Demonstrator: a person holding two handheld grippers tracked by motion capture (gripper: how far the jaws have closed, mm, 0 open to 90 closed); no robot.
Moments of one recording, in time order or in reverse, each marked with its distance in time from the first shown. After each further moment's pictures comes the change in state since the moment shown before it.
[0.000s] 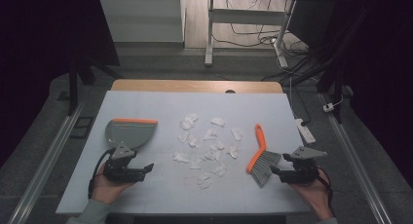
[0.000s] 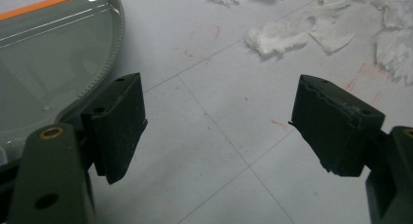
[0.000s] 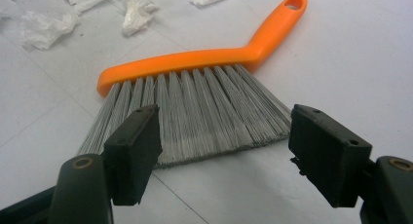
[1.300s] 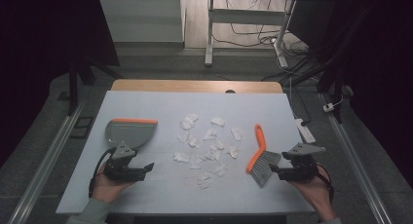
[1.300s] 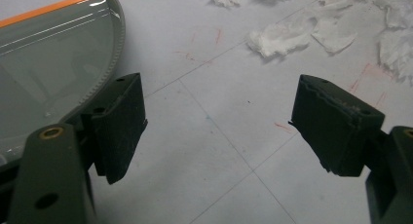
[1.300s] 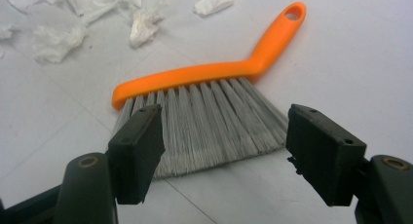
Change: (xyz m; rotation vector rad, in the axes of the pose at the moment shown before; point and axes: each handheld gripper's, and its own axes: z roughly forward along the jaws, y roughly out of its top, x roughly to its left) left arm 0.002 0.001 0.002 -0.008 0.000 0.018; right arm 0.008 0.022 -0.008 0.047 -0.021 0.016
